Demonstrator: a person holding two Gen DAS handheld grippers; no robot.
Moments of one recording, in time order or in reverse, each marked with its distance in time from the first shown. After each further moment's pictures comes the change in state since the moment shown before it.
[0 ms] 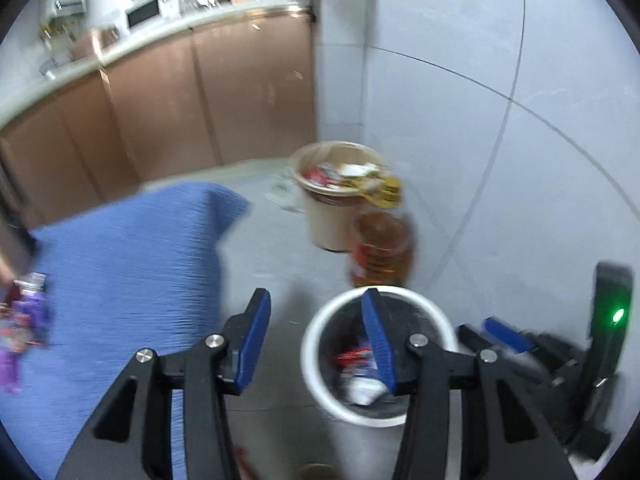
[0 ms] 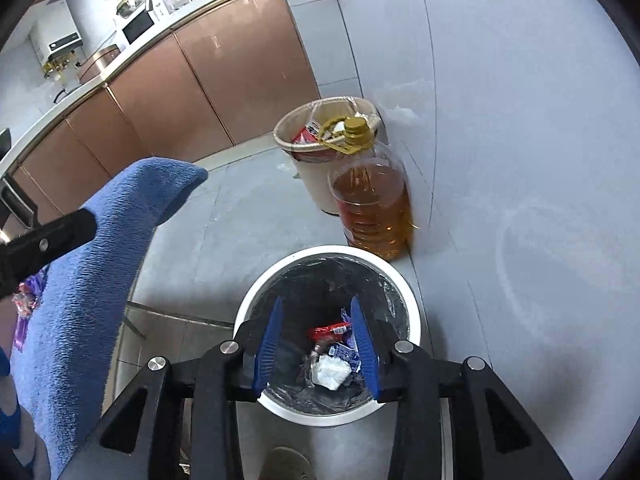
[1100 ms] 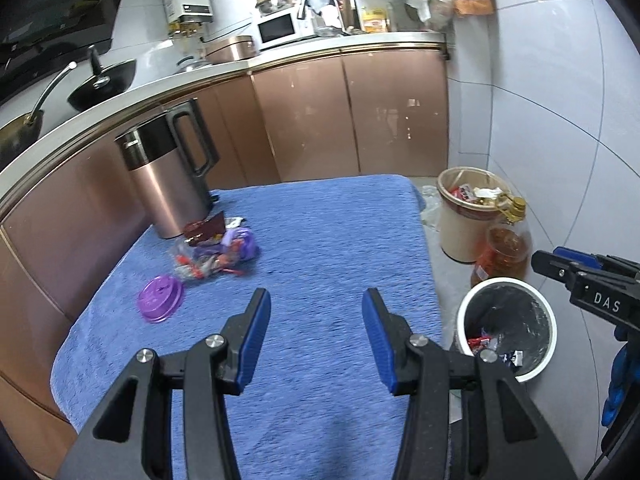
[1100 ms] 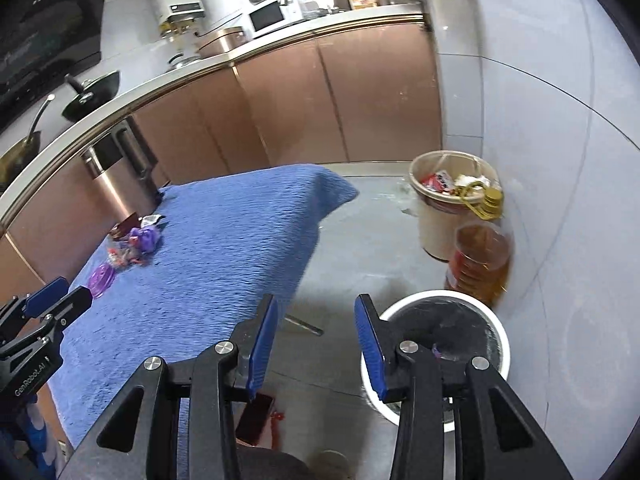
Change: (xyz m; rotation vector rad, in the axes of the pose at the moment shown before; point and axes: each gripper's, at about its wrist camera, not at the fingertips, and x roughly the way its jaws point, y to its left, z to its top) left arm -0.132 0.137 -0.092 -0.165 -0.075 0.362; right arm -0.054 0.153 -0.007 -0.288 -0.054 0.238
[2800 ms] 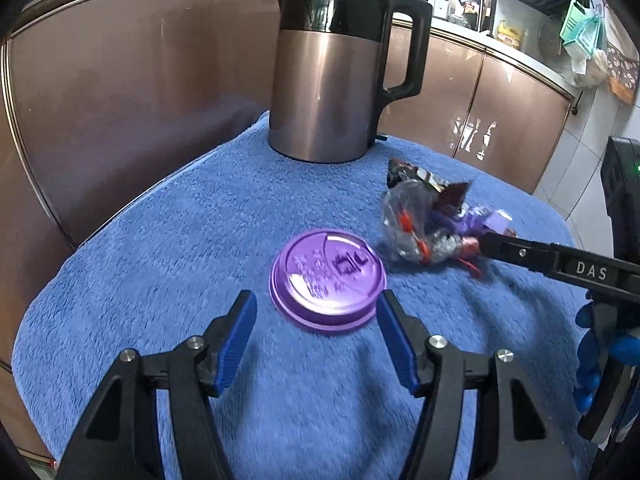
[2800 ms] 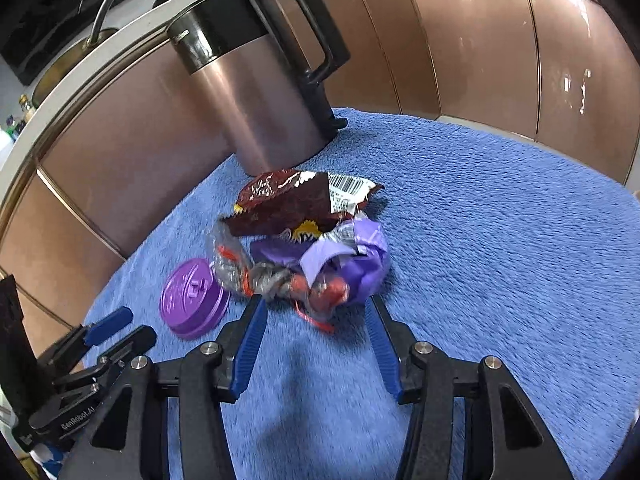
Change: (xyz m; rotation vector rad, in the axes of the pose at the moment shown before) left arm 0.147 0.255 -0.046 -0.371 0.135 0.022; right arm 0.234 0.242 0.060 -0.217 0.257 0.398
